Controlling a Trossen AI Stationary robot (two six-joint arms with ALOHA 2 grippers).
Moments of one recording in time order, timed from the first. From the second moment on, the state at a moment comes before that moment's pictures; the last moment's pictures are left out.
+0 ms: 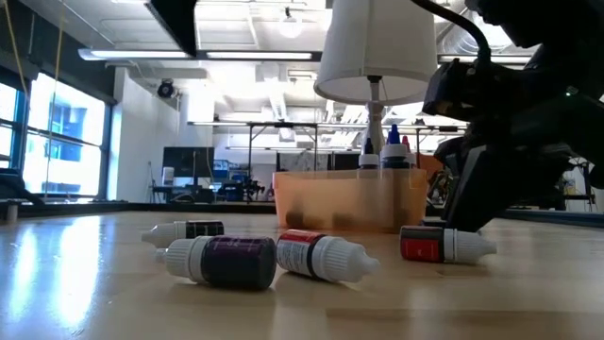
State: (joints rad) left arm -0.31 1.56 1.55 -1.50 -0.70 -0.78; right arm 0.45 1.73 0.72 0.00 0.33 0.47
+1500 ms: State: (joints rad) left arm -0.42 1.44 0.85 -0.41 -0.63 -0.65; right arm -0.07 1.77 1.23 -0.44 0.21 -0.11
